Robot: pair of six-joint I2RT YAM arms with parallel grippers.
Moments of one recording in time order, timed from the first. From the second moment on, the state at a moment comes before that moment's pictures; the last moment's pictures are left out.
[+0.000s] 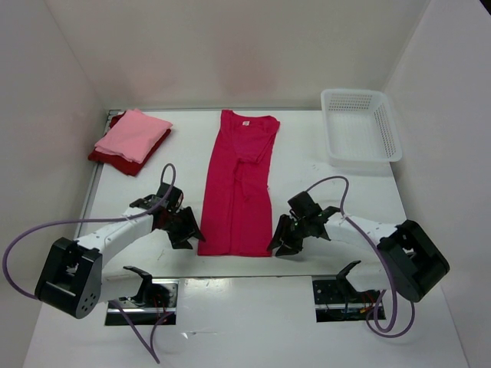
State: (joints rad) left arm -0.34 1.22 0.60 -0.62 0.32 -0.82; right arm 0.61 1.30 0.49 -0.33 -0.43 1.01
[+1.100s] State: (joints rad) left arm -0.34 1.21 0.50 -0.56 0.50 -0.82; right arm 0.69 1.35 0.54 -0.36 -0.44 0.95
